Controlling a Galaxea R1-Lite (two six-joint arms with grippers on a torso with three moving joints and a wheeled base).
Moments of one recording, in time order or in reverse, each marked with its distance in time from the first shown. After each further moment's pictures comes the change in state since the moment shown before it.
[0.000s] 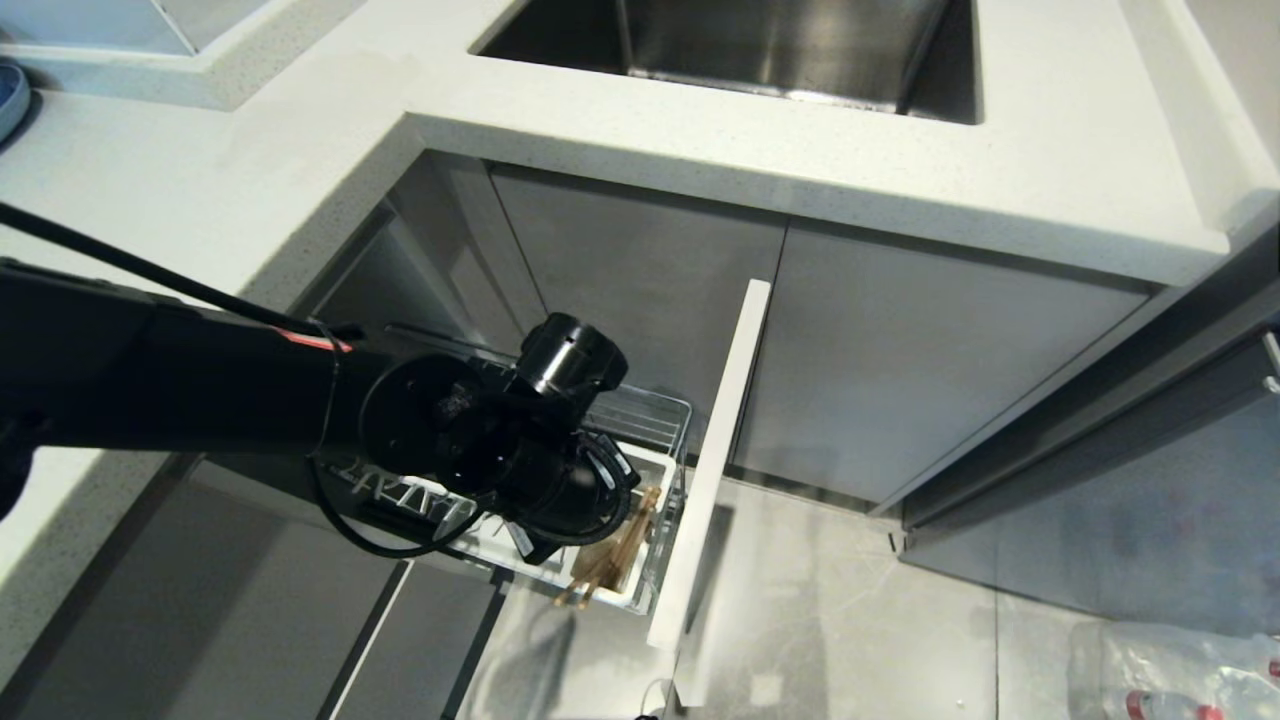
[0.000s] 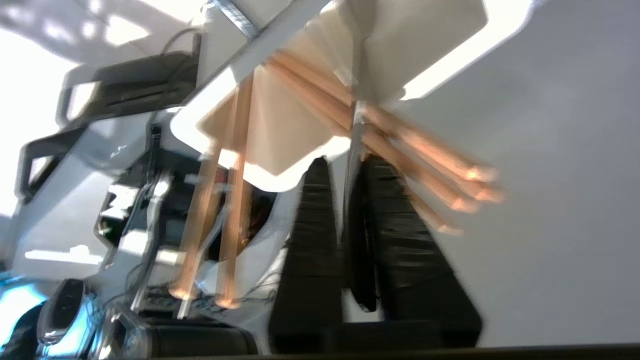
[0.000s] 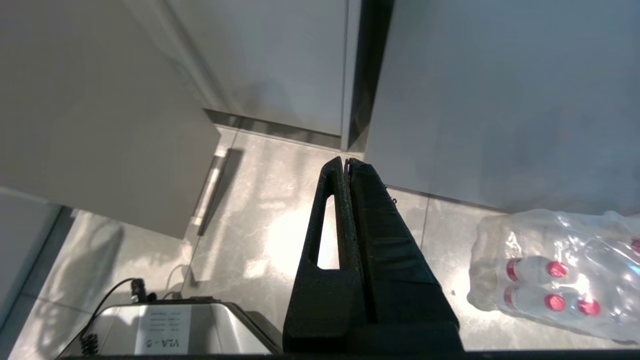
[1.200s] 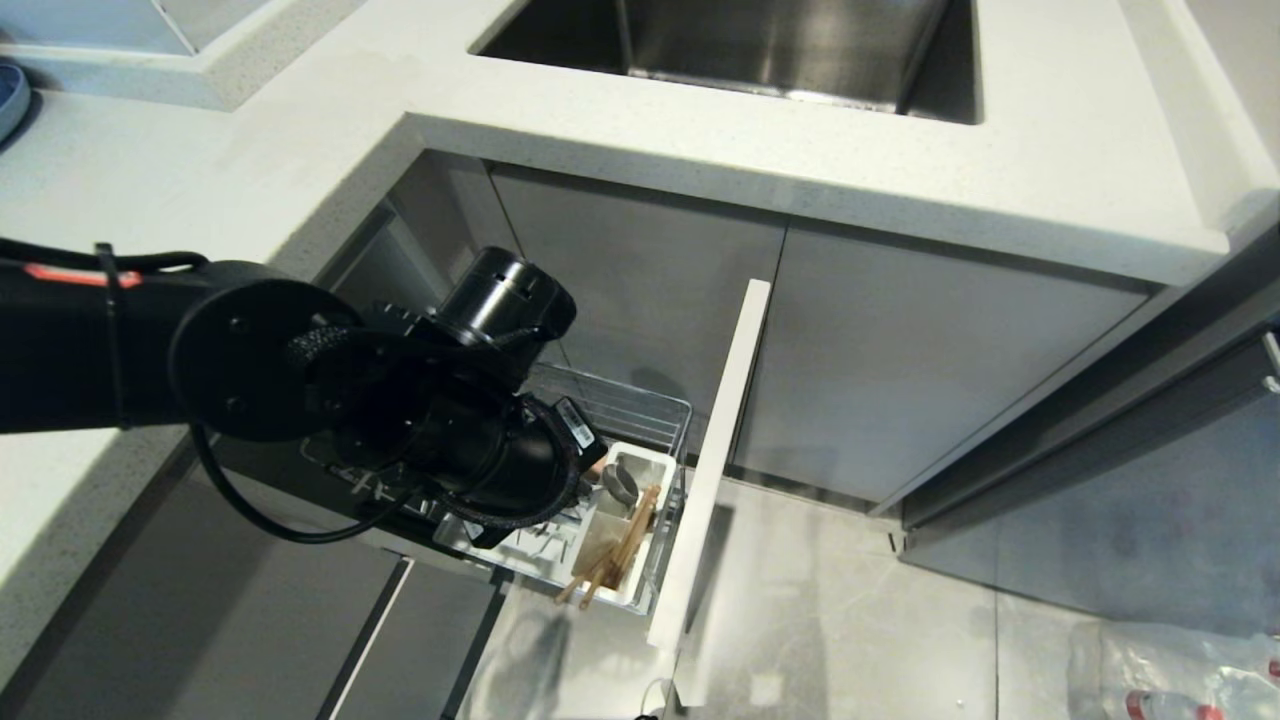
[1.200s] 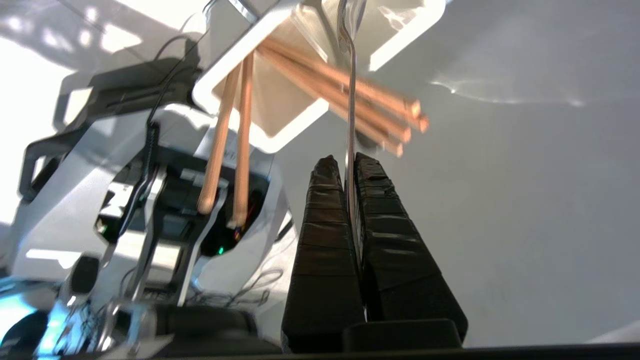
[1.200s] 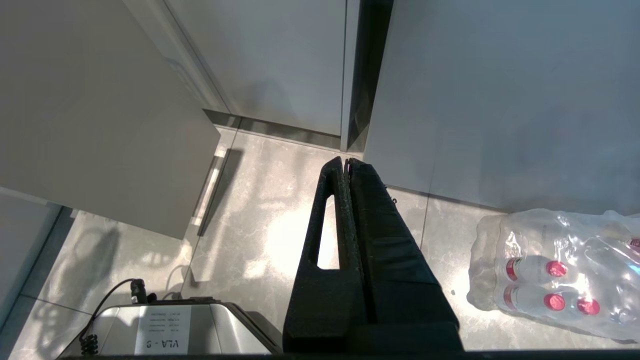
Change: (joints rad) left arm -0.020 -0.156 -0.032 0.131 0.004 -0.003; right arm 0.000 0.000 0.000 0.000 0.000 0.000
